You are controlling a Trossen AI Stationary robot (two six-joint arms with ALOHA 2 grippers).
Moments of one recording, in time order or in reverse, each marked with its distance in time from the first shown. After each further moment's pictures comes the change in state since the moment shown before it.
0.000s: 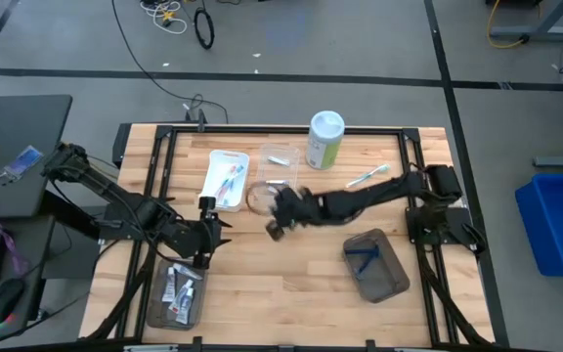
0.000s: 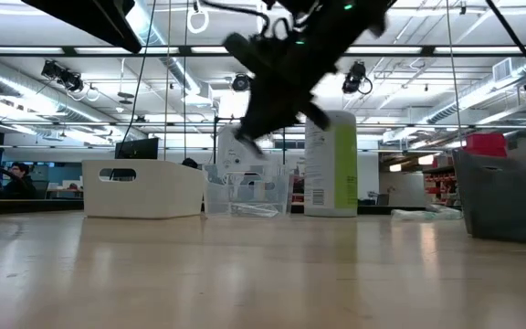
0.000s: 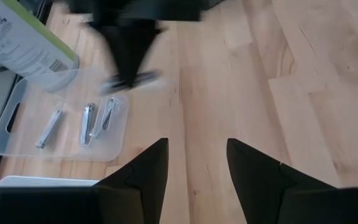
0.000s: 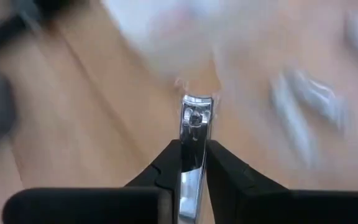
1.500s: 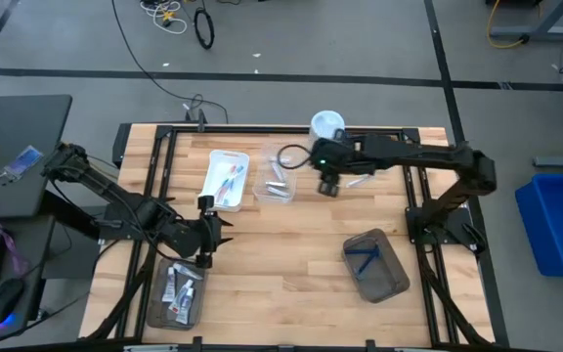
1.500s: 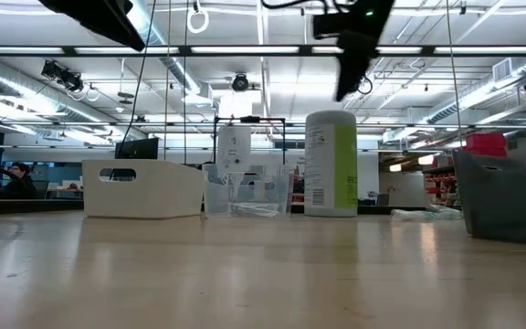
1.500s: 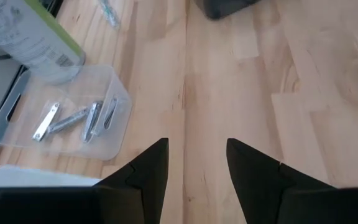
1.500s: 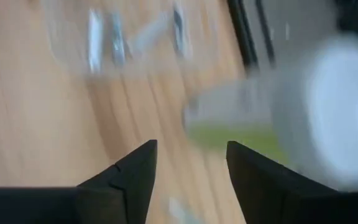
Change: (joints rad) left arm 0.000 0.000 0.000 0.014 -0.026 -0.086; right arm -0.267 -0.296 0.174 -0.771 0.017 -0.726
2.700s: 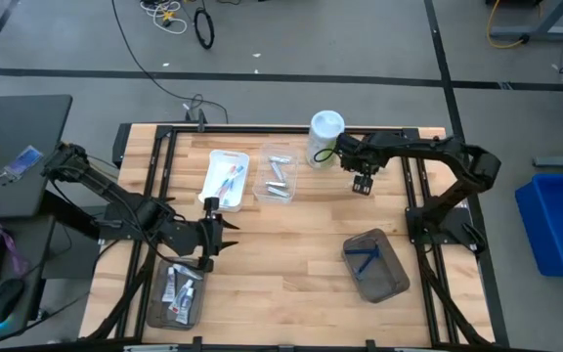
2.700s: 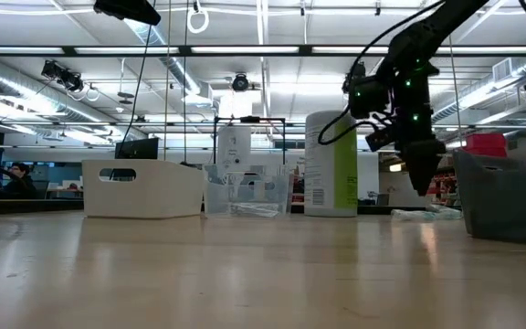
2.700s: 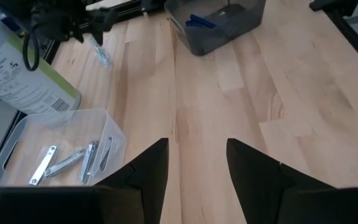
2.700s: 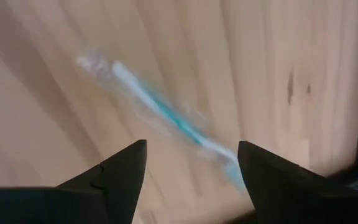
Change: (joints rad) left arm 0.000 0.000 0.000 0.151 0.015 0.146; right arm -0.387 -0.011 -0.522 0.089 -0.137 -0.212
